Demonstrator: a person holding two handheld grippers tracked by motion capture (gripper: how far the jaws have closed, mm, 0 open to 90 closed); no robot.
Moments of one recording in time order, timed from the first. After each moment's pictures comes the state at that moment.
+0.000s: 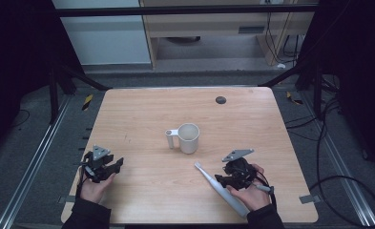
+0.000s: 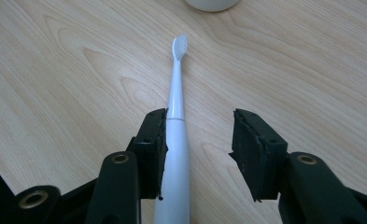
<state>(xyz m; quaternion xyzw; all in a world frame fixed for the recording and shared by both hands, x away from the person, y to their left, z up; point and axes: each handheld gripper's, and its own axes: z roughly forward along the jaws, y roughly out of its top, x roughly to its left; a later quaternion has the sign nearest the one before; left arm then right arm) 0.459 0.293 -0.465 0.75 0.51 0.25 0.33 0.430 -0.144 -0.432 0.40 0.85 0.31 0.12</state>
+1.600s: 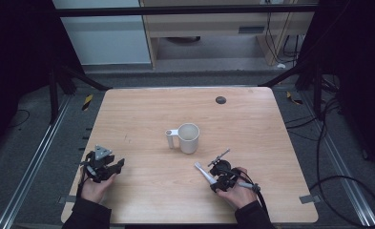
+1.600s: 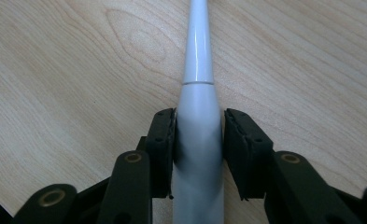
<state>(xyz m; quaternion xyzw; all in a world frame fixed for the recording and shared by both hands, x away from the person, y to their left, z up) 0.461 0.291 -0.467 0.76 0.51 0.25 0.31 0.448 -0.110 -0.470 0.43 0.89 0.17 0.04</state>
